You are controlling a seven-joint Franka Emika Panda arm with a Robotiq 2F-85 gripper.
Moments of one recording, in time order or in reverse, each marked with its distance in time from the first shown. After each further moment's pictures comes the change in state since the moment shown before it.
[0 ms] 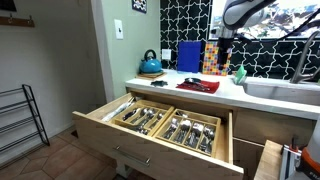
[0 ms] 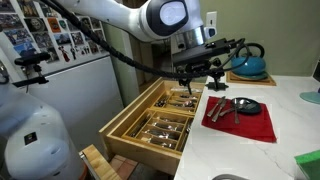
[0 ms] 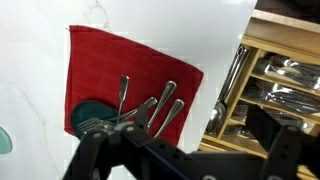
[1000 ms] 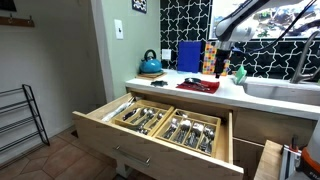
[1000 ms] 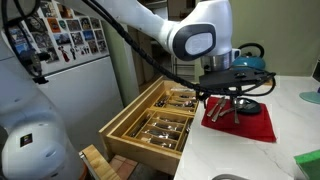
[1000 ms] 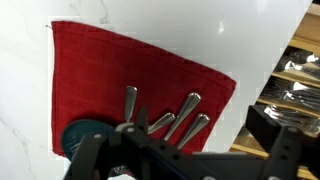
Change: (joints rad) arm -0.068 0.262 -0.061 0.091 0.300 0.121 -0.293
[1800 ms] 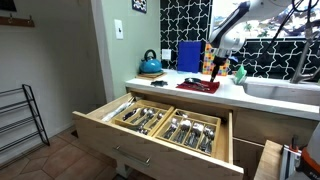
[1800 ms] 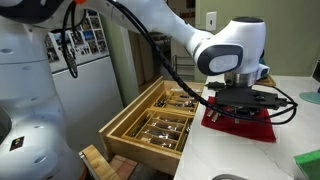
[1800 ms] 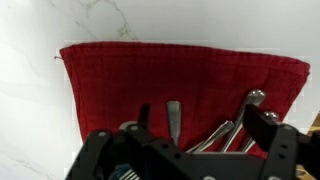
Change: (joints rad) arm -0.140 0.261 0.067 0.182 0.258 0.021 0.009
